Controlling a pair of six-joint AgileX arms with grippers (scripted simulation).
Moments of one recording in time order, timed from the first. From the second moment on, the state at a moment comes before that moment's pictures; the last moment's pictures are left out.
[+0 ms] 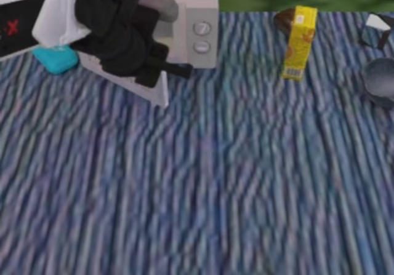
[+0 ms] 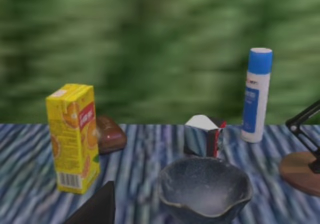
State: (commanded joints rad) left arm -0.44 1.86 1.43 -0.61 0.01 0.02; right arm 0.00 0.00 0.00 0.00 0.00 0.00
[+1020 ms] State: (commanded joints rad) left arm -0.44 1.86 1.43 -0.61 0.01 0.02; right arm 0.00 0.00 0.00 0.00 0.00 0.00
